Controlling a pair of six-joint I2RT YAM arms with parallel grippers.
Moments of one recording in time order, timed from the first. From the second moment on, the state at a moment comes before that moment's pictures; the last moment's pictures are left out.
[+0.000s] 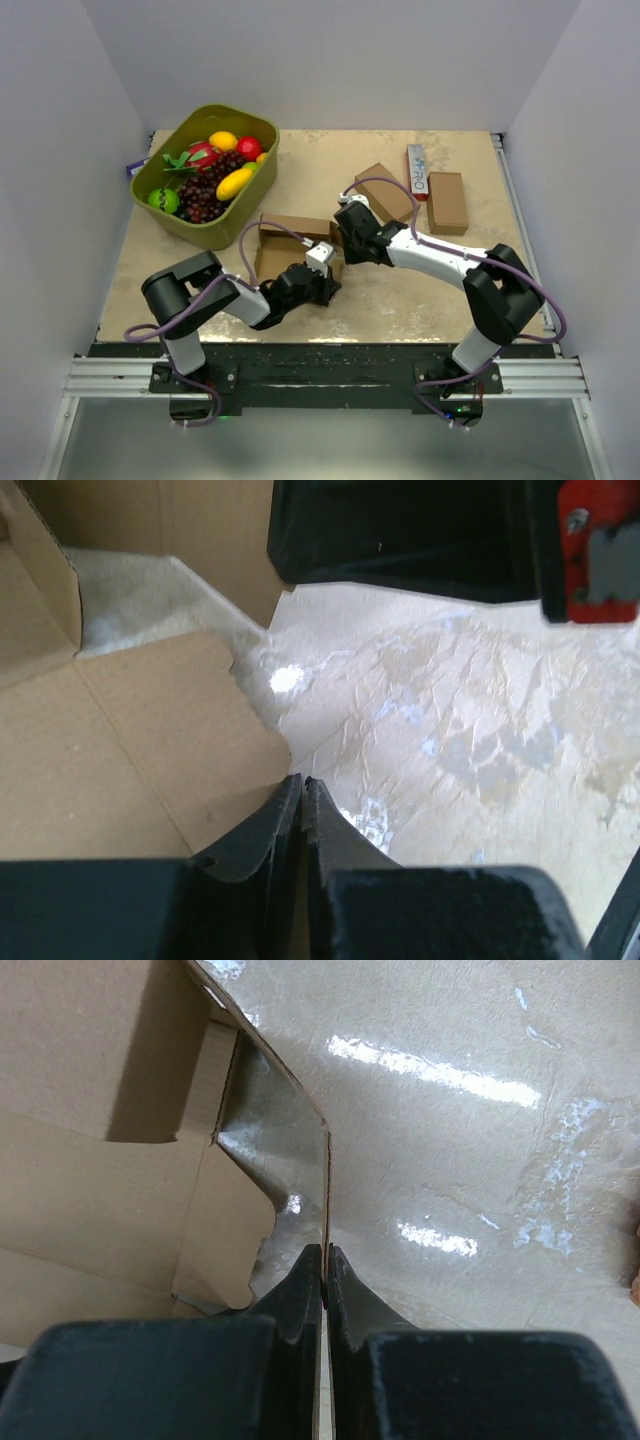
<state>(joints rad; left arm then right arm) -0.95 1.77 0.49 0.87 -0.08 -0.41 0.75 1.65 1.07 -0.40 0.26 0.46</state>
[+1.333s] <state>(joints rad) -0.95 1.76 0.40 0.99 -0.26 -0.40 0.75 1.64 1.07 -0.43 0.27 0.45</state>
